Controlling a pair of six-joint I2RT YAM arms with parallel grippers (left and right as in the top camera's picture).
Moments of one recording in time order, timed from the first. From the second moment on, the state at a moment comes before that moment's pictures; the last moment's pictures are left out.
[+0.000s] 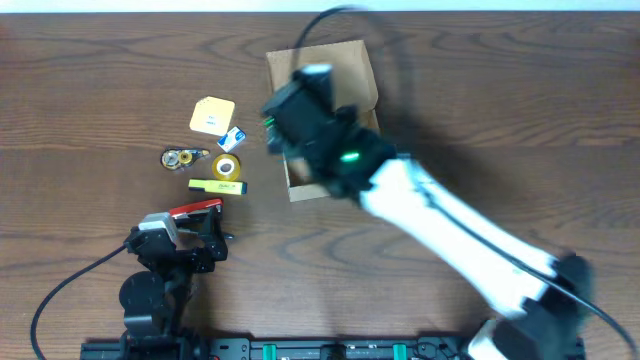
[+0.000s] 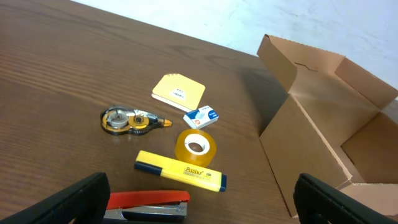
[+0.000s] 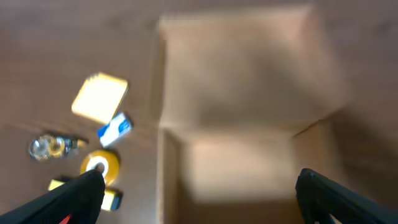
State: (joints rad) left arm 0.03 0.01 0.11 -0.37 0.11 -0.28; right arm 0.79 1.70 1.62 -0.75 0.42 0.57
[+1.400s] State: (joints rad) left arm 0.03 0.01 0.11 -0.37 0.11 -0.28; right arm 0.45 2.01 1.61 -1.09 -0.10 0.41
